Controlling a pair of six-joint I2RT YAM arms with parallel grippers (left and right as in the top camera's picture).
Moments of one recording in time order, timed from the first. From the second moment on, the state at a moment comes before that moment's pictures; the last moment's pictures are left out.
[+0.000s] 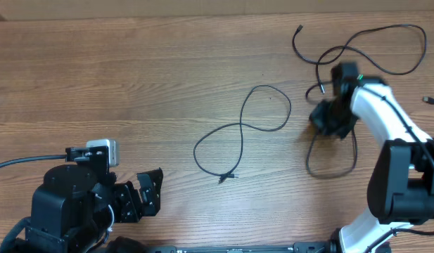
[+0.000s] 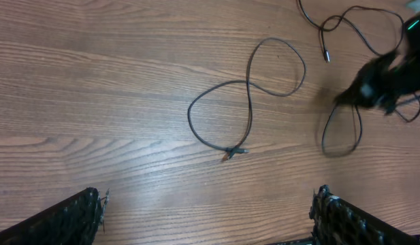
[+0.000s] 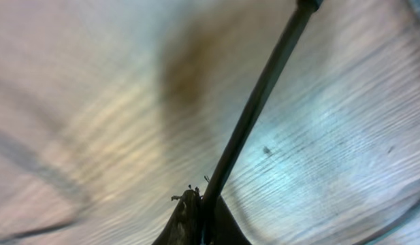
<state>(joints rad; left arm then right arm) -0.35 0.79 1.43 -1.44 0.05 -0.49 -0.03 1.84 1.32 -1.02 -0.08 0.69</state>
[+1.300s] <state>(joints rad) -0.35 0.79 1.43 -1.44 0.05 -0.49 -0.06 1.84 1.55 -1.00 0.21 0.88</state>
